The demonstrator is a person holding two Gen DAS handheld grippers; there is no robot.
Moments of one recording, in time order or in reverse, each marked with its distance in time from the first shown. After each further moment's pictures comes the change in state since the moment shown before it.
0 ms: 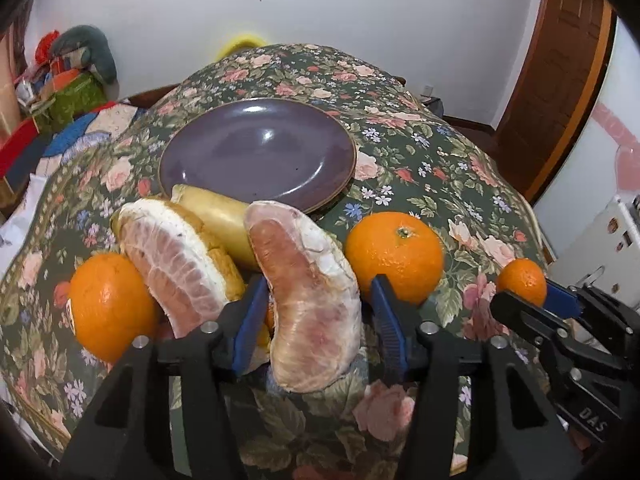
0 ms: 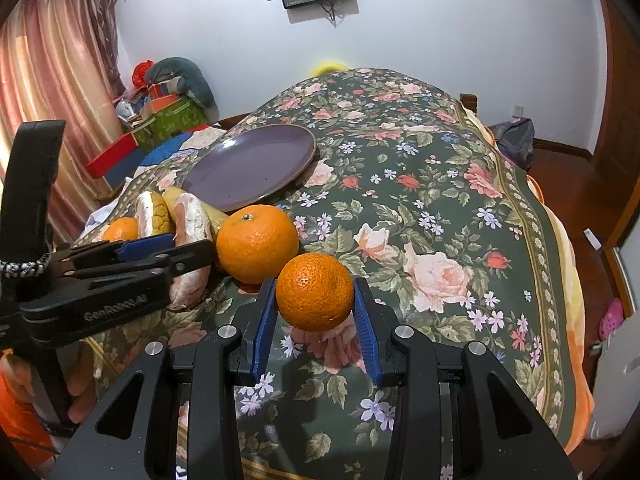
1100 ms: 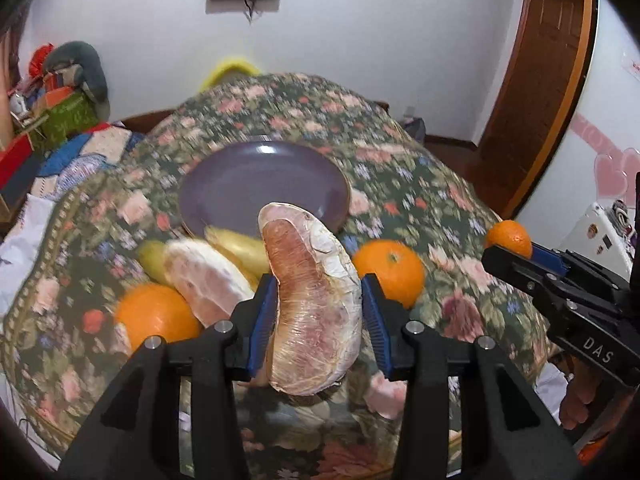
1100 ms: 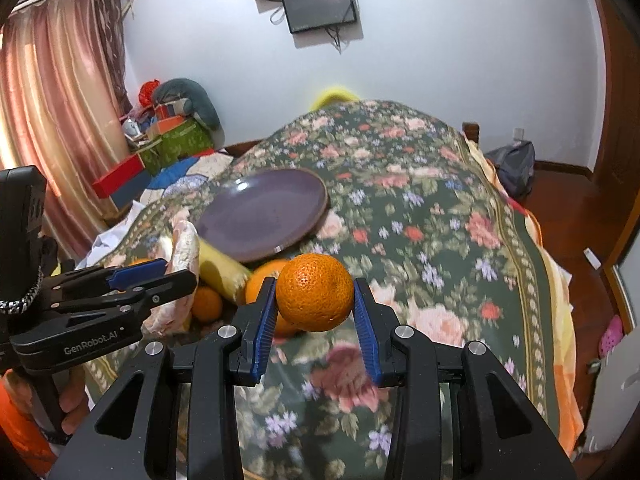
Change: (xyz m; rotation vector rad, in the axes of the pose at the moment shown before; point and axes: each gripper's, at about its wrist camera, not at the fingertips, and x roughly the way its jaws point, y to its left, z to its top) left arm -0.049 0.023 0.015 0.011 -0.082 -0.066; right arm -0.019 0.014 0.035 -0.016 -0.092 0.009
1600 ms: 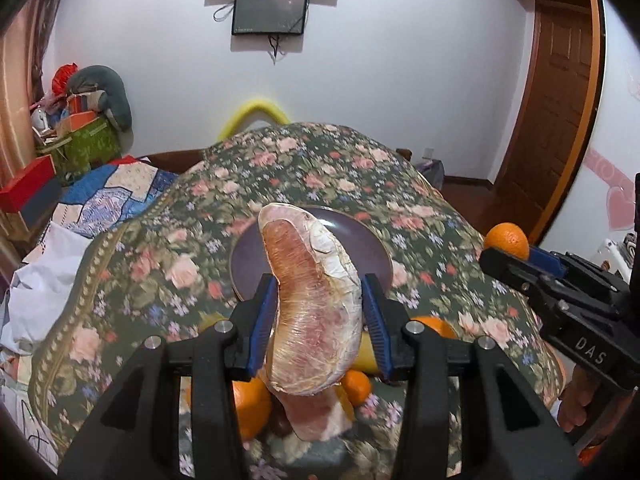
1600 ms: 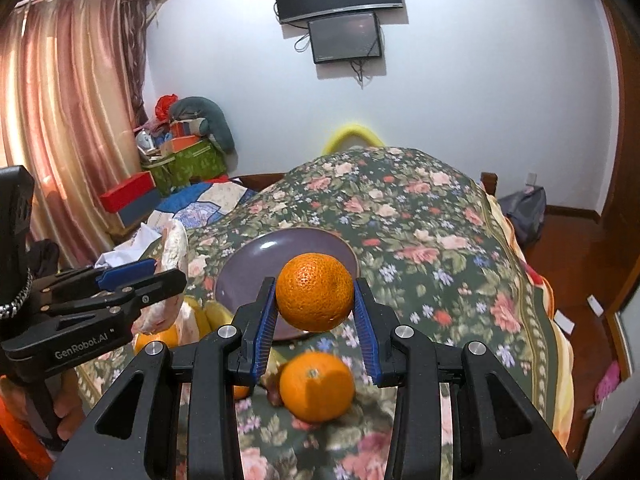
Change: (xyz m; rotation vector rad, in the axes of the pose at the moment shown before) left arm -0.020 0.041 0.046 -0.024 -0.137 0.055; right arm 0.020 0.035 0.049 -0.085 -0.098 0.012
